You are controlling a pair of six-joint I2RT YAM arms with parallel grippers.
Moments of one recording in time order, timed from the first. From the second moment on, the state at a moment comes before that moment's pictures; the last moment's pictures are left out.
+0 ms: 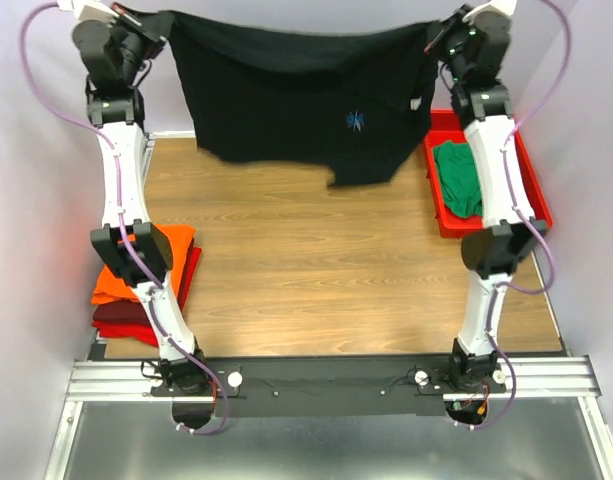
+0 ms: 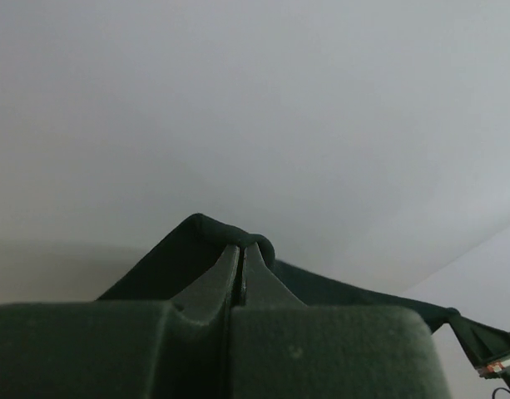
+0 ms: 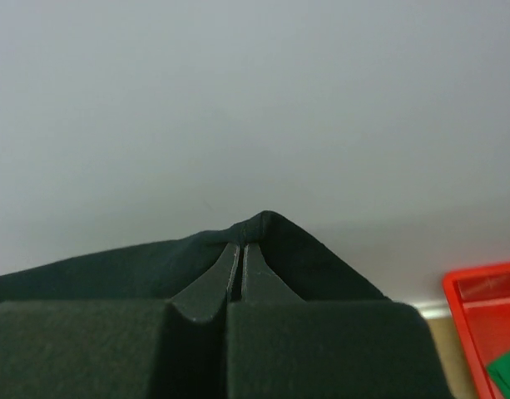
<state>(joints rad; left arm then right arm) 0.18 2.08 2.39 -0.03 0.40 -0.89 0.14 2.15 2.54 -0.31 0.09 0.44</state>
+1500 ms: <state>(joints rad) 0.32 1.35 0.76 -0.07 0.08 -0.80 0.17 1.23 0.66 -0.27 -0.03 0.62</state>
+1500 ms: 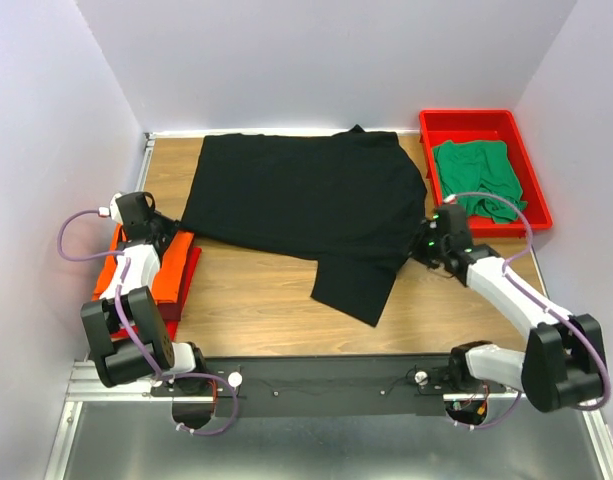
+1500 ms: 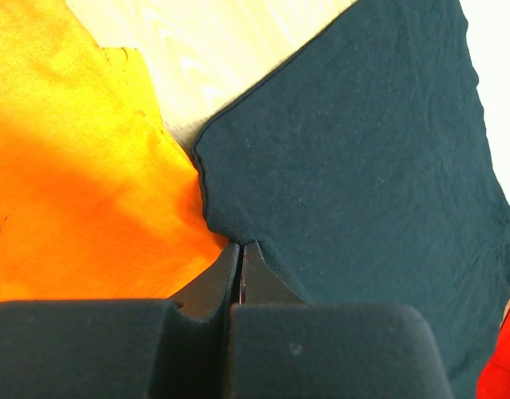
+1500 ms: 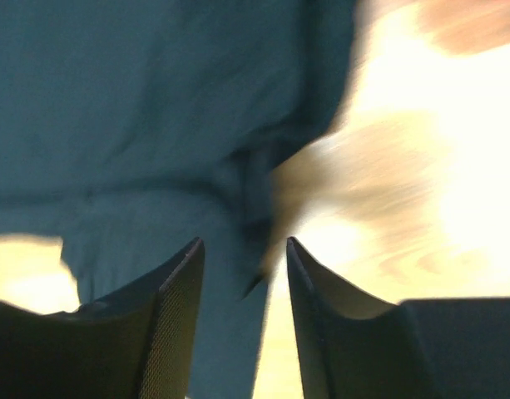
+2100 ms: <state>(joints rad) 0.31 1.33 0.74 -0.06 0.09 -0.79 1.00 1.23 0.56 -0.42 0.26 0.96</state>
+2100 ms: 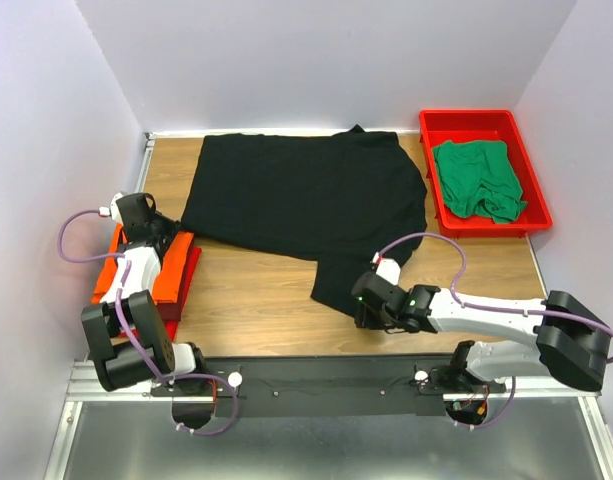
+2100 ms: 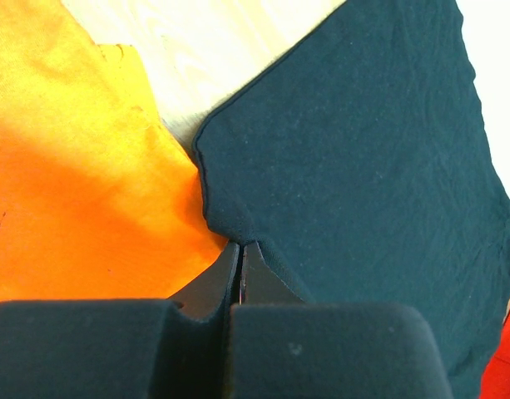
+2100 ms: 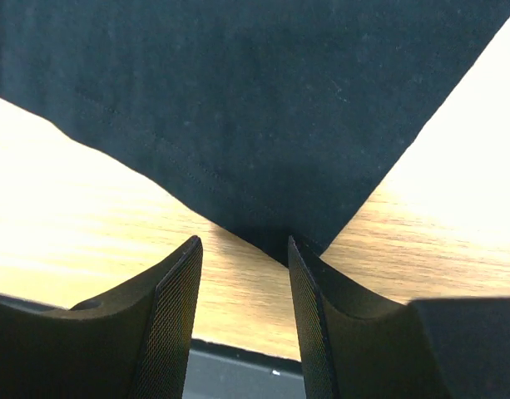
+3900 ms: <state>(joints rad) 0.22 1.35 0.80 -0.12 -0.01 -0.74 1.08 1.18 0.87 -0.67 0.55 0.95</state>
